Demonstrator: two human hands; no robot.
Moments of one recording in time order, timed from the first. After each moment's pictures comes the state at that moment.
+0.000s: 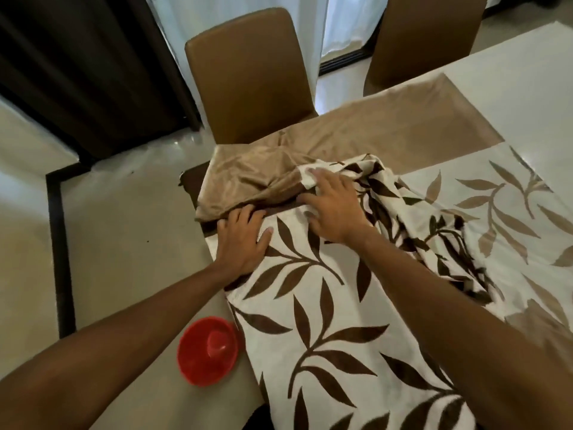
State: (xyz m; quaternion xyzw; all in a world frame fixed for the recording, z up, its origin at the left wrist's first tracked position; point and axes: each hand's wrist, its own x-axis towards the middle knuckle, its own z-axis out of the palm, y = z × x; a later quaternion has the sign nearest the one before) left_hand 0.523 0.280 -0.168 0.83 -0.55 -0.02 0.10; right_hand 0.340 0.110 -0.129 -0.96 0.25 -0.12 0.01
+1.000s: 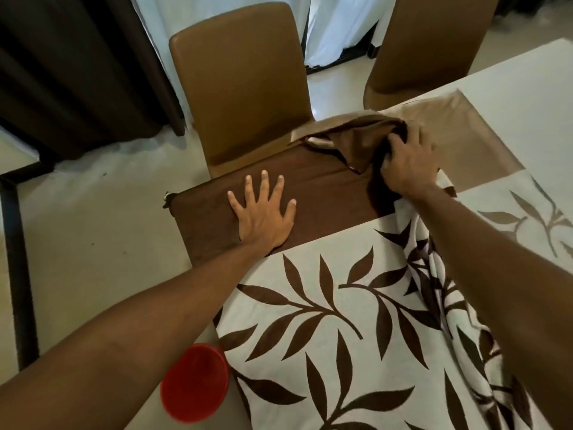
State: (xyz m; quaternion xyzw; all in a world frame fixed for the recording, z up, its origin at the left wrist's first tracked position) left_hand 0.561 0.141 -0.178 0.86 -0.49 -0.10 0.05; right_hand 0.351 -0.067 -0.109 -0.84 0.54 0.00 0.01
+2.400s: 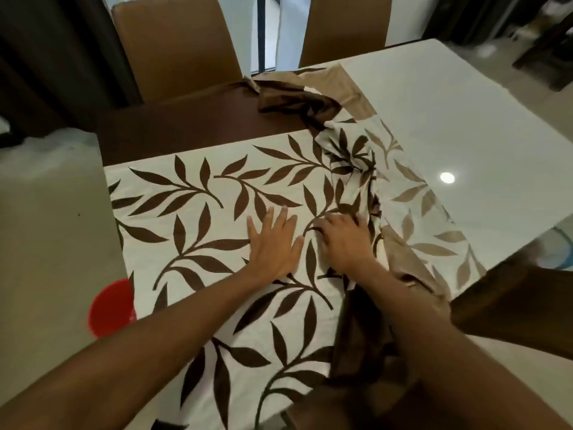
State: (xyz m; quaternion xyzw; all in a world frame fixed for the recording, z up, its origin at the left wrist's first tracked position) left_hand 0.160 0.275 -0.148 0.81 -0.57 -0.14 0.06; right_hand 0.008 0.185 -0.122 -0.91 0.40 0.04 0.05
